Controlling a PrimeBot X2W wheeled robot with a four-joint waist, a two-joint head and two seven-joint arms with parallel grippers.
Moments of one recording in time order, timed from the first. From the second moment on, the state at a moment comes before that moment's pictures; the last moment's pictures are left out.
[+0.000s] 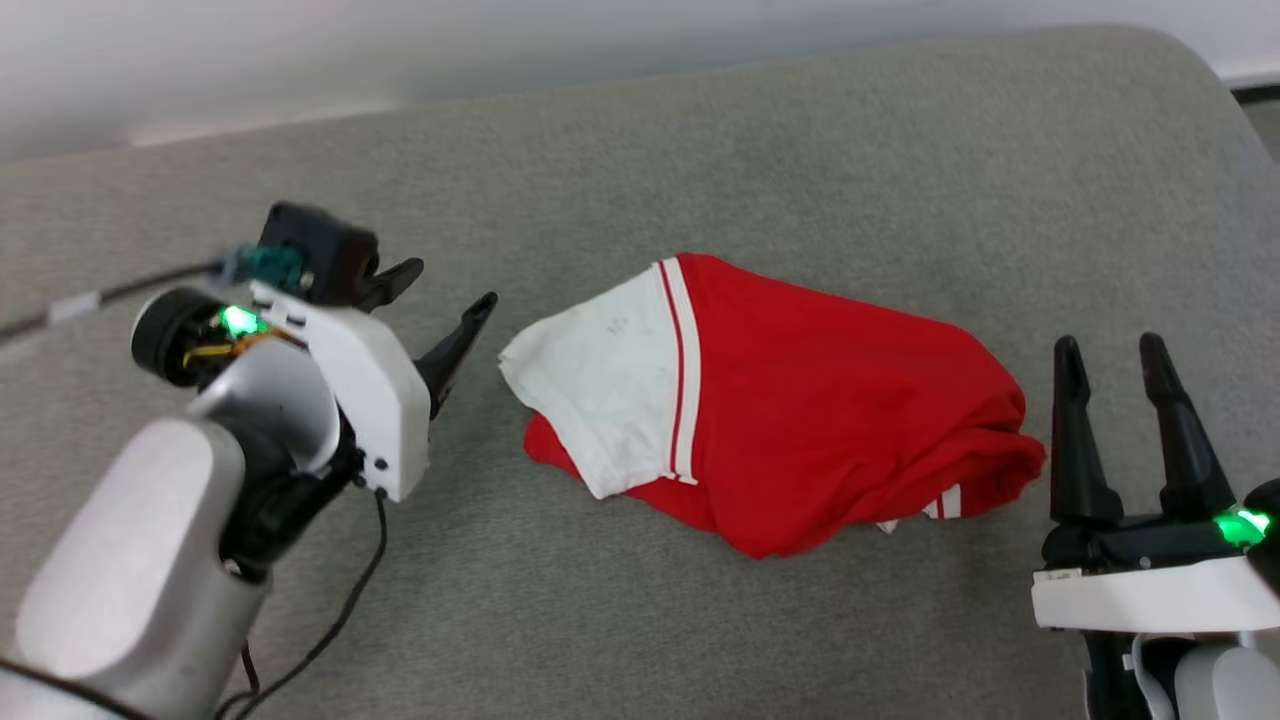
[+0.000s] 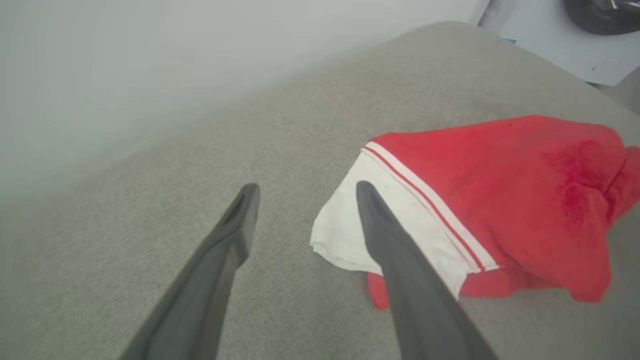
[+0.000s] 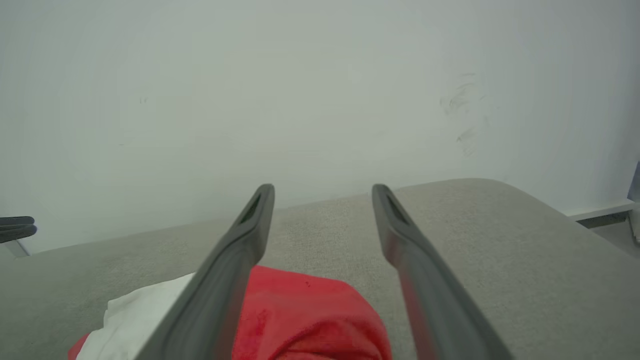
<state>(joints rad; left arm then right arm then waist) -0.50 0.48 -0.36 -0.02 -0.57 -0.13 0.42 -0.07 -0.05 -0.02 -0.08 0.26 0.13 -0.26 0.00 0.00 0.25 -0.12</state>
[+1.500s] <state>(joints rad) -0.65 0.67 -0.44 0.29 -0.79 -0.07 0.39 -0.09 -0.05 -0.02 -0.04 0.19 0.13 -0.26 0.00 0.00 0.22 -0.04</state>
